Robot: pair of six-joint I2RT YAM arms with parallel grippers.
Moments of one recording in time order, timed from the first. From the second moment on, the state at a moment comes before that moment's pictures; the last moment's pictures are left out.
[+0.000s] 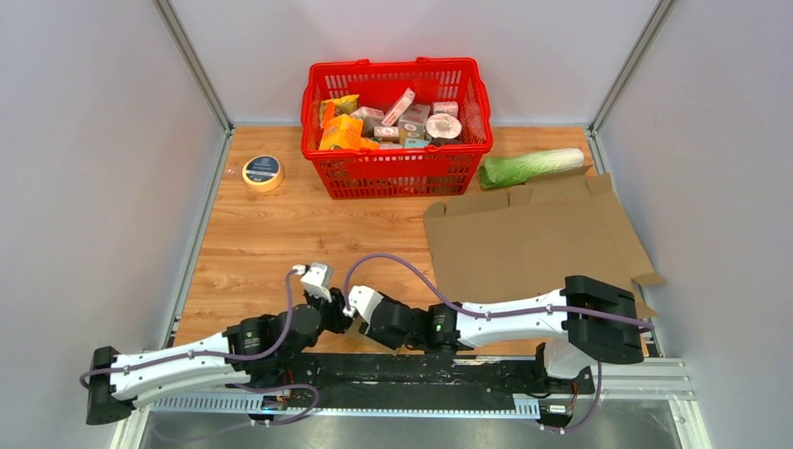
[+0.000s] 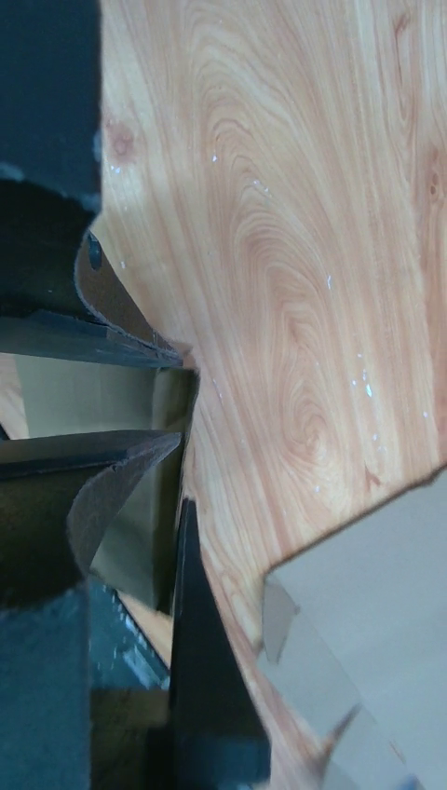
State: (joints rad) left arm -1.26 0.41 0.18 -0.24 -0.58 -0.71; right arm 1.43 1.55 0.86 -0.14 0.33 0.10
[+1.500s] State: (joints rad) left arm -0.77 0.88 0.74 -0.88 -0.11 -1.24; right arm 1.41 1.55 0.82 -0.01 0.34 -0.01
